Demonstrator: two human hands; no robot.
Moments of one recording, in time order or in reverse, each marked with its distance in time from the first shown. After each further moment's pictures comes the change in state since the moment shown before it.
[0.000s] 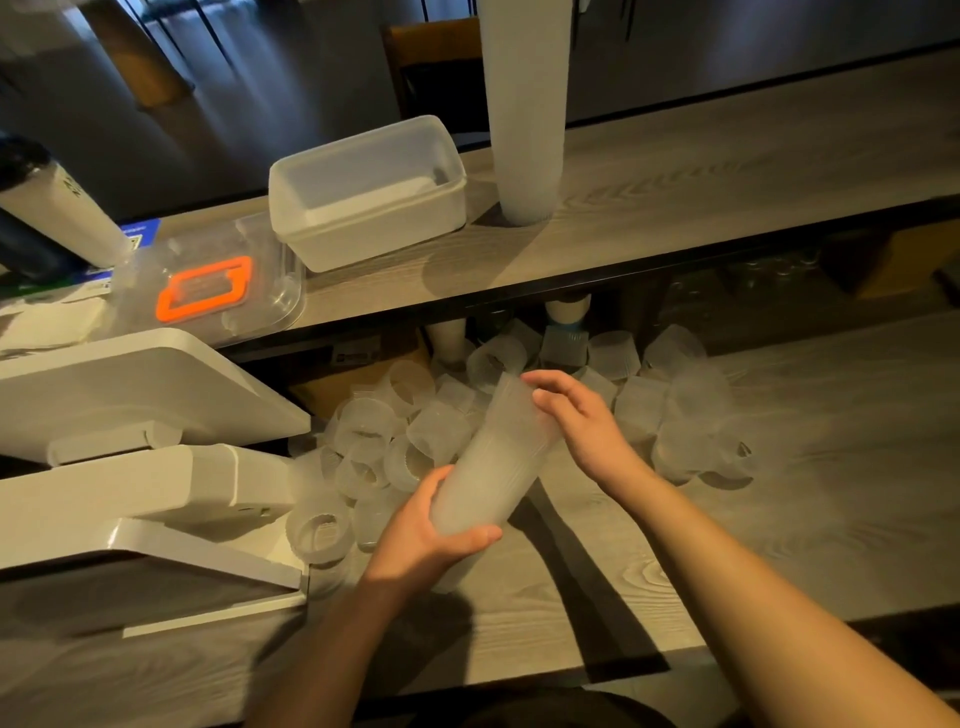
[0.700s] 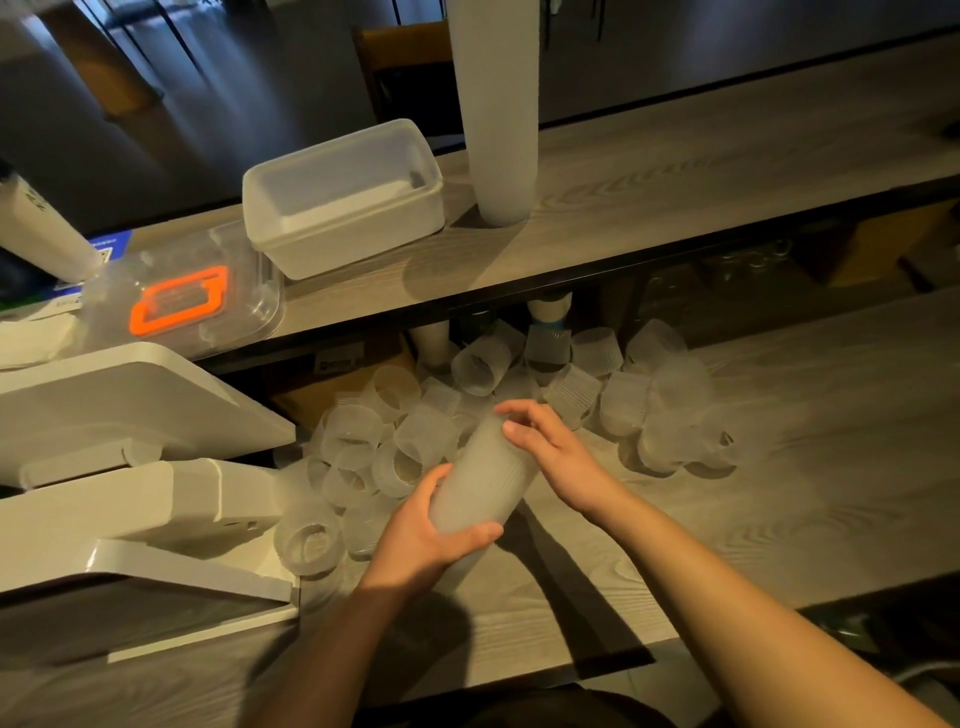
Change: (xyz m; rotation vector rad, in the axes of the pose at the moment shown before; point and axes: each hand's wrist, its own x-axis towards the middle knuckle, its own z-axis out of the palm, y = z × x) left_hand 0.007 0.006 0.008 -0.002 0.012 0.025; right_hand -0.020 0.012 0.014 -0.015 -0.109 0.060
